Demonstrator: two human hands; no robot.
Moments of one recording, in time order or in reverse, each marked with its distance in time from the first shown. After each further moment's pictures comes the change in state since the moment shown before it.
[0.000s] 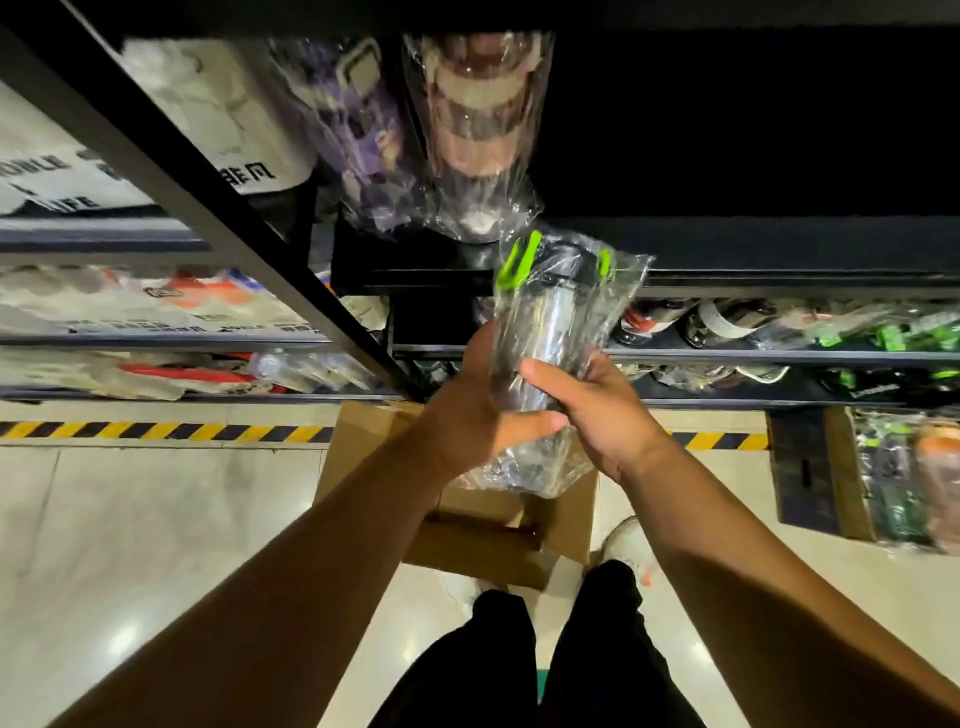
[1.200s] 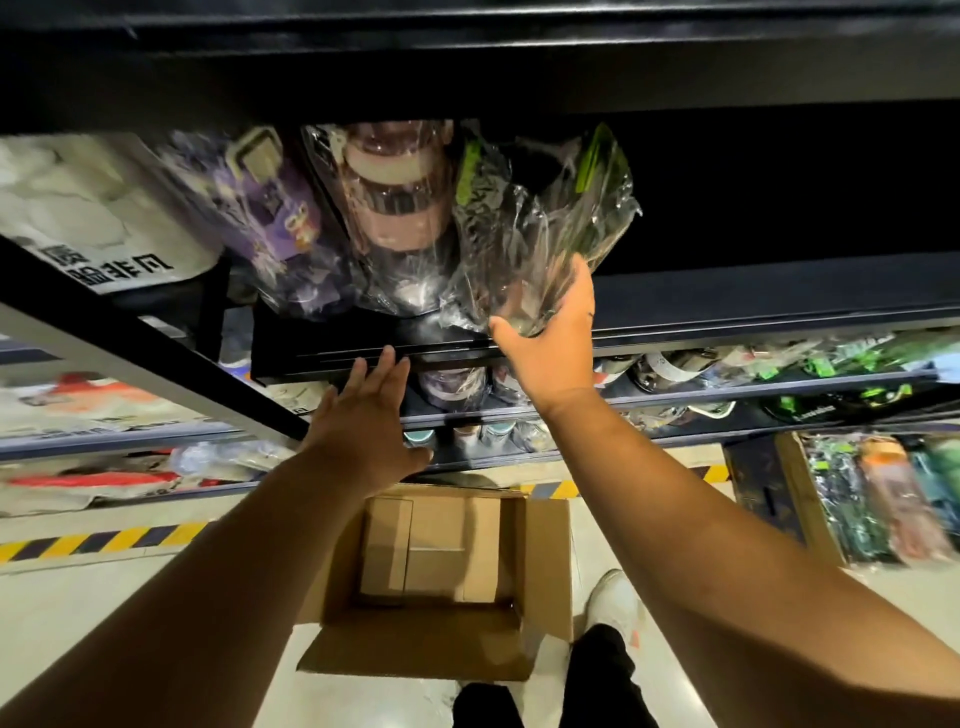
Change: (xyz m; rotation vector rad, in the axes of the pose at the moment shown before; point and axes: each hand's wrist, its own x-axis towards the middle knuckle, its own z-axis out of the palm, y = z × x) left_hand 0.074 -0.011 -0.063 1.172 0.044 -0.128; right_hand 0.108 -0.048 -0.012 -0.396 0.553 -0.560
